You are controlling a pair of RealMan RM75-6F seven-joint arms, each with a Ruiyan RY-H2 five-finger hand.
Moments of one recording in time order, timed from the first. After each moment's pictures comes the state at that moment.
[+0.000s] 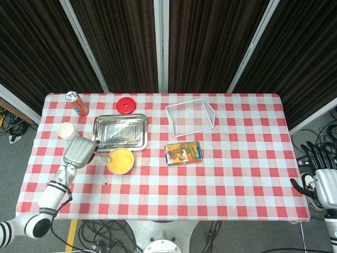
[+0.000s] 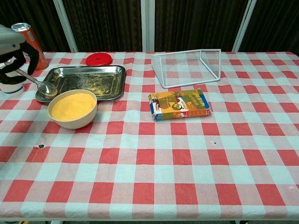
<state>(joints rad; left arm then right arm) -0.59 -1.29 -0.15 -1.65 1.14 0.99 0.65 0.08 -1.01 0.08 -1.61 -1.53 1.50 0.18</state>
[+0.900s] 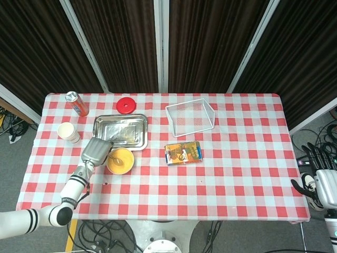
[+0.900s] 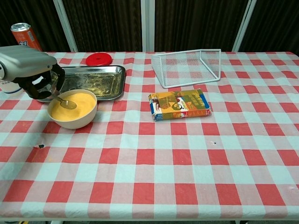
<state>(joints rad) -0.74 -1.42 -0.10 -1.59 0.85 0.97 0.78 0.09 -1.02 0.08 -1.59 -1.51 1.48 0.20</state>
